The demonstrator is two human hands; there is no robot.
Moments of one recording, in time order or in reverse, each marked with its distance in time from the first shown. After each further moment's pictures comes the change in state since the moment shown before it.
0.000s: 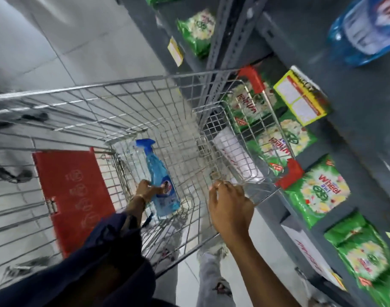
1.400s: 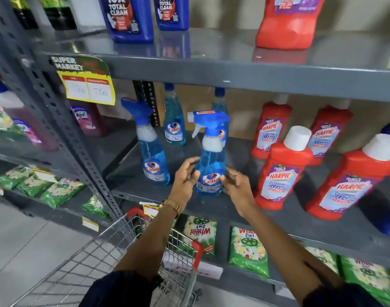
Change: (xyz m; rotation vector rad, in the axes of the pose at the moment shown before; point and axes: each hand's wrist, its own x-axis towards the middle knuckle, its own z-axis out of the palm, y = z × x) left_hand -0.310 0.312 0.215 0.102 -0.799 1.417; right_hand 0.036 0.222 -0.224 1.447 0.707 0.055
